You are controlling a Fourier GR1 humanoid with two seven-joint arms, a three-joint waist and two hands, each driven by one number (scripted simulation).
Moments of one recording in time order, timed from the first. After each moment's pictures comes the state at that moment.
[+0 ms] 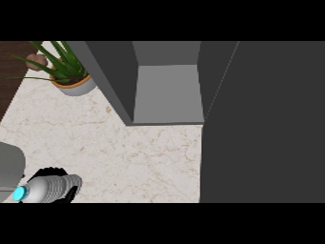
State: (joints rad) left arm -0.08 0.15 0.44 -0.59 0.13 -0.39 -0.85; right arm 1.02 -0.12 0.28 -2.49 -0.05 0.26 -0.26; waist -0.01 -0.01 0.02
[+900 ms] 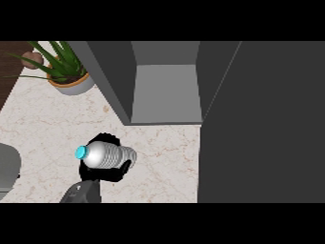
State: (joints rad) left arm -0.26 0.01 0.02 -0.65 0.34 -0.19 -0.80; right arm 1.01 -0.13 0.29 -2.48 -0.05 0.26 -0.25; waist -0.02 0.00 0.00
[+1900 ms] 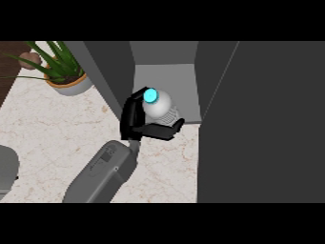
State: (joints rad) left arm -0.54 0.00 -0.41 -0.97 0.51 0.44 -0.46; right arm 1.02 -0.14 0.25 -2.48 -0.06 0.27 -0.28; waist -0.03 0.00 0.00
